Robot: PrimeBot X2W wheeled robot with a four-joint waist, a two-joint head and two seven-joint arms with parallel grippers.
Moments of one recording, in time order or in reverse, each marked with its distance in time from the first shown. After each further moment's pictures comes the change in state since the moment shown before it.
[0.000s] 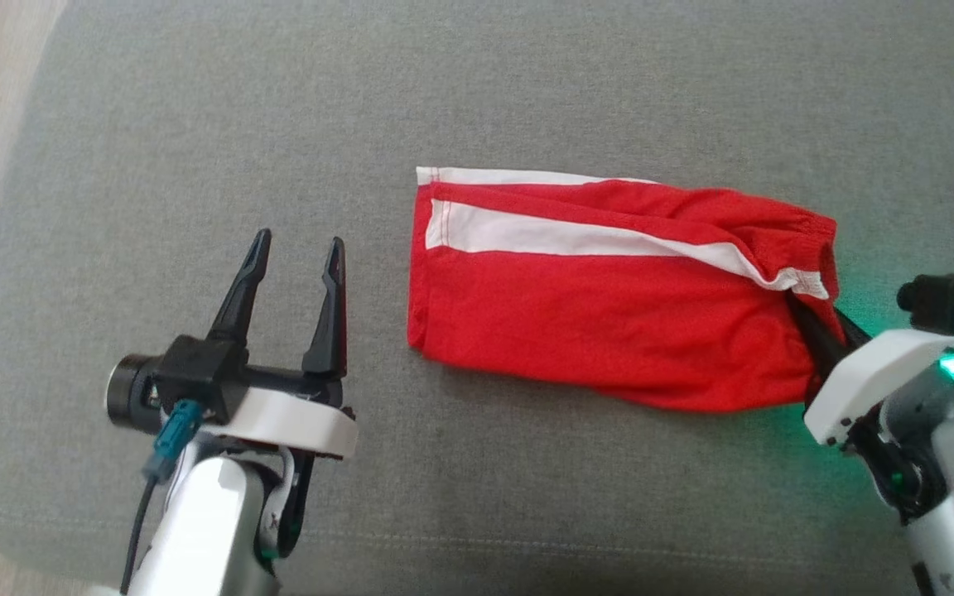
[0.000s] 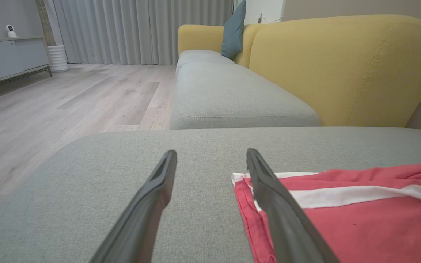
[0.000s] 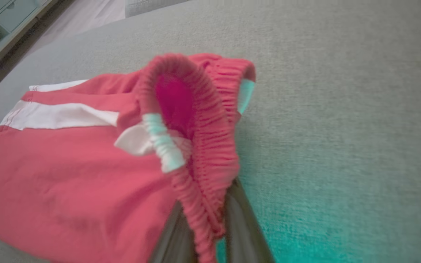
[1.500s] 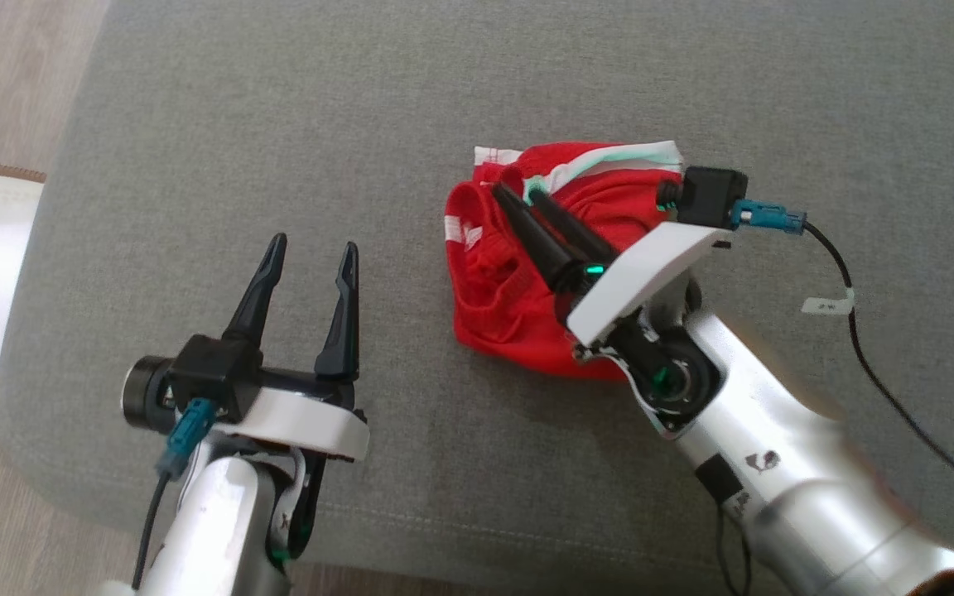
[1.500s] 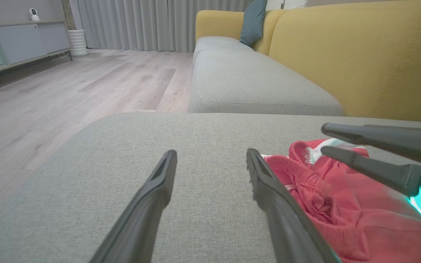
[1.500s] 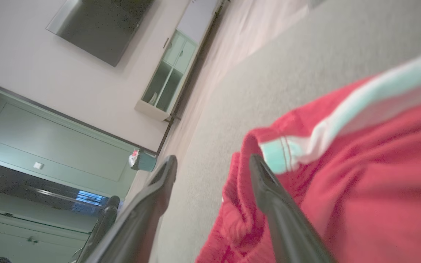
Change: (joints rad) left arm -0.004 -0.020 -0.002 0.027 0.000 -0.012 0.000; right arm -0.394 0.231 0.502 0.193 0.632 0.000 -0.172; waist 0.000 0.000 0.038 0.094
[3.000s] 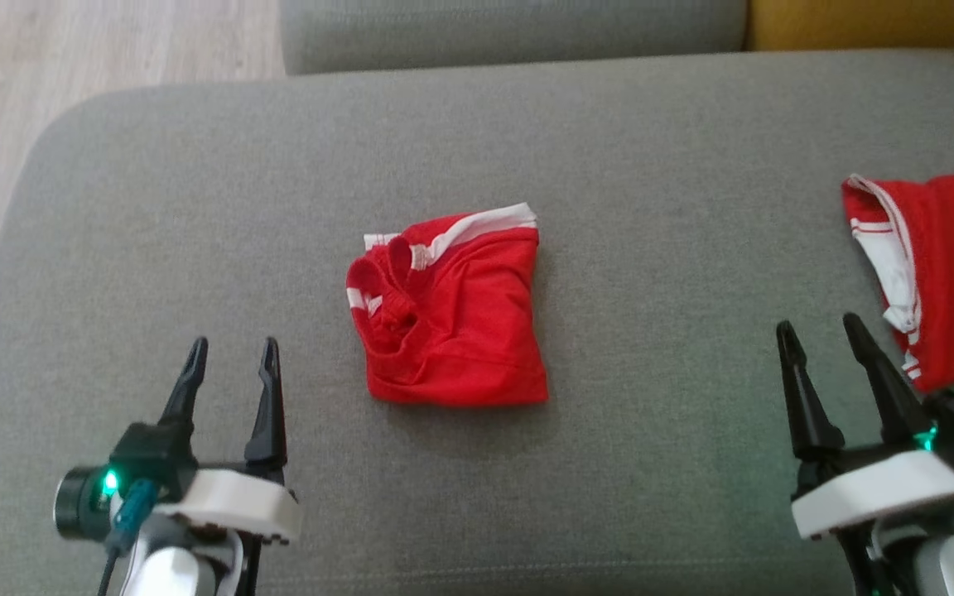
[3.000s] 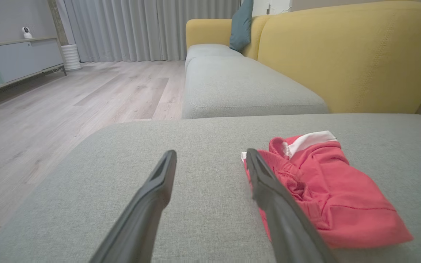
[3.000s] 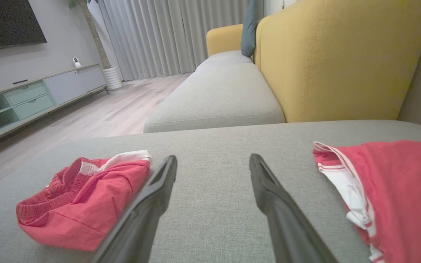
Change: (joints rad) left arm 0.181 0.066 0.093 -0.018 -0.001 0.055 0.025; right arm 0.711 -0.061 -0.628 -0.586 -0.891 0.000 -0.092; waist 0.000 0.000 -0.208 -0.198
